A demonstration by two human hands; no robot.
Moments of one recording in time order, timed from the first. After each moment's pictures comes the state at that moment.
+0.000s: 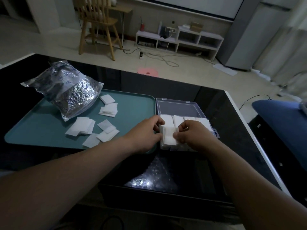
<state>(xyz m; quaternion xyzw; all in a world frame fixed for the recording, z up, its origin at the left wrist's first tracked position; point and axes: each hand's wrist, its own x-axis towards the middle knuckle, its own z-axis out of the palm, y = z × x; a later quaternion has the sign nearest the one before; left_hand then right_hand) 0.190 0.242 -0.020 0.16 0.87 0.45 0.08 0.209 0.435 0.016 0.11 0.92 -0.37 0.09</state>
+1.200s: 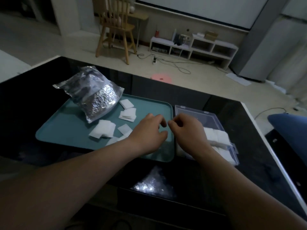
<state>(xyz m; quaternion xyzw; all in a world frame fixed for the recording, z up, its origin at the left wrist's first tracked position) 0.188 0.192 -0.004 0.13 0.92 0.37 -0.02 0.189 0.352 0.019 -0.01 0.96 -0.28 -0.09</state>
